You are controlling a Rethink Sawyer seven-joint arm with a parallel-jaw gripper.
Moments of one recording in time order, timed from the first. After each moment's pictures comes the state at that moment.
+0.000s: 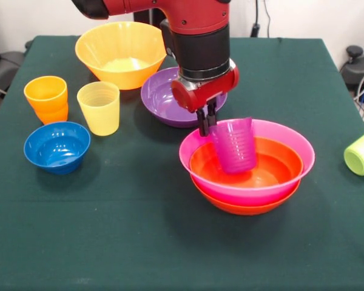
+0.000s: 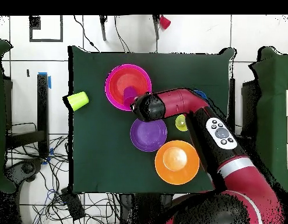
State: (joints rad) arm -0.64 -0.47 0.63 1.55 -0.65 0.62 1.32
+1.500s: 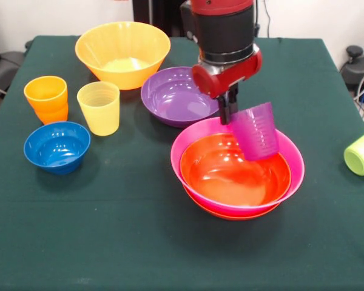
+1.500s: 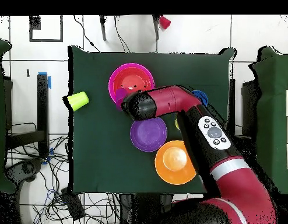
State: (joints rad) arm -0.57 -0.56 0.62 1.58 -0.56 0.64 1.32
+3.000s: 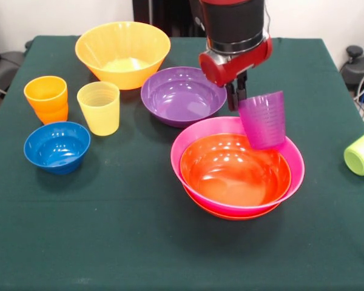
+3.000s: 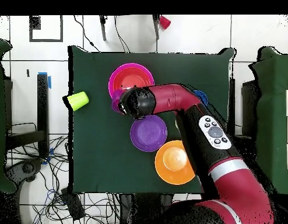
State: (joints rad) arm -0.56 -0.55 0.60 1.56 -0.46 0.73 1.32
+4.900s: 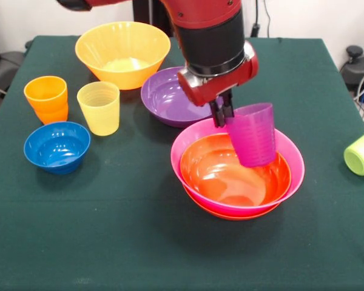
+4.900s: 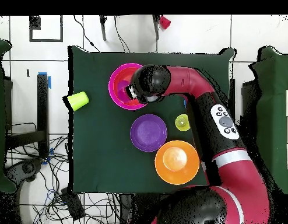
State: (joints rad) arm -0.57 -0.46 0.60 1.33 -0.37 0.93 1.32
